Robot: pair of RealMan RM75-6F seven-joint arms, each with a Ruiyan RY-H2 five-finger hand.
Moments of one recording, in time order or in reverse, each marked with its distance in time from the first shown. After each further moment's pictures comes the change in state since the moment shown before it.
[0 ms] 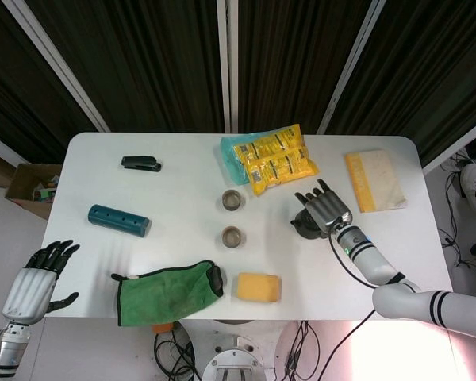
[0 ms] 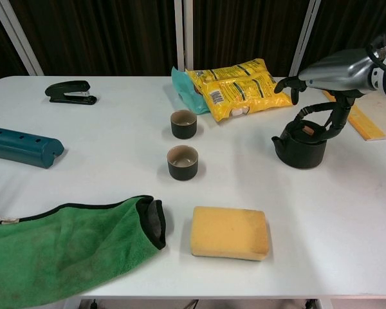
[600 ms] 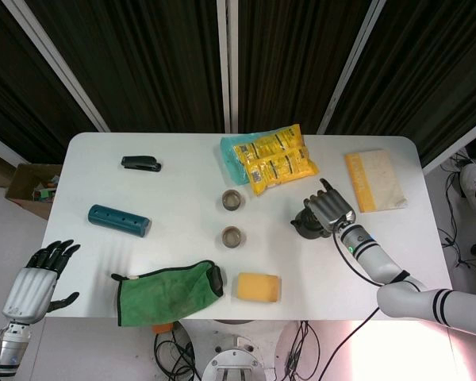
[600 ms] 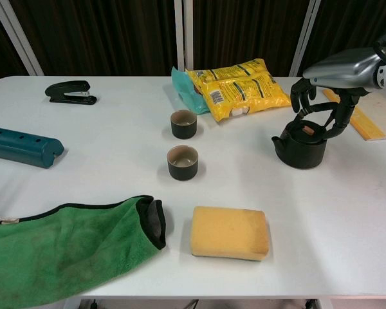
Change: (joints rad) left arm -0.002 -0.002 -0.001 -0.004 -0.003 -0.005 0.009; right arm 0.007 0.012 -0.034 0.028 -0.057 -0.005 0.117
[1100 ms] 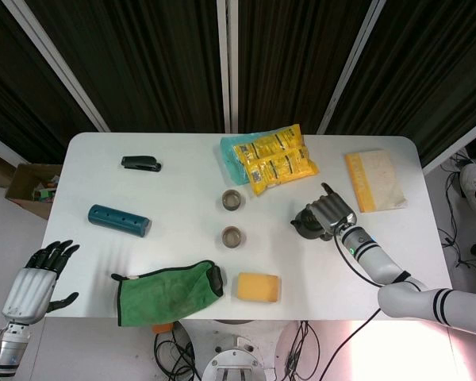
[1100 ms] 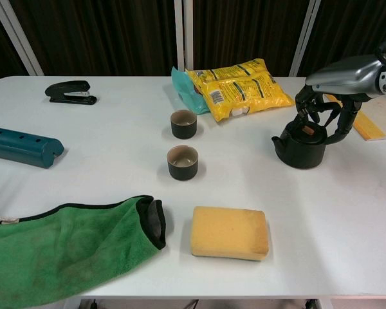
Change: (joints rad) left arm 0.001 -0.002 0.001 0.006 -0.003 -0.001 -0.005; right arm 0.019 0.003 -0.033 -0.002 0.034 -0.020 0.020
